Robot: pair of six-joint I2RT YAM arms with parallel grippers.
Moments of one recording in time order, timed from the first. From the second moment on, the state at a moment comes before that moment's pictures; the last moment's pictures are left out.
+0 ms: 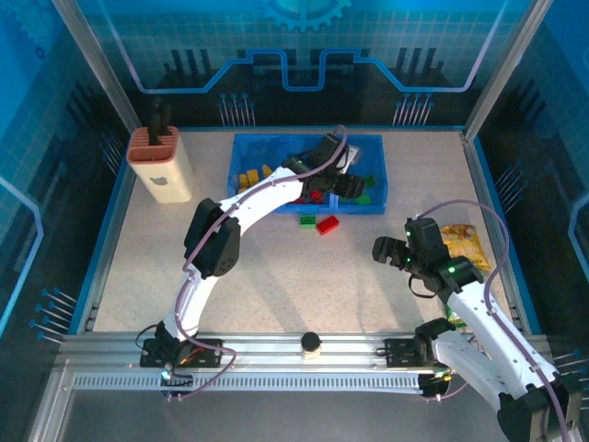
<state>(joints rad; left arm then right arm) -0.68 2.24 2.02 -0.57 0.14 -0.28 0.33 0.78 0.63 -0.76 0.10 0.56</state>
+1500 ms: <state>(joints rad) -0.71 1.65 1.42 -0.39 0.12 -0.35 0.48 1.05 0.68 -0.67 0.07 0.59</state>
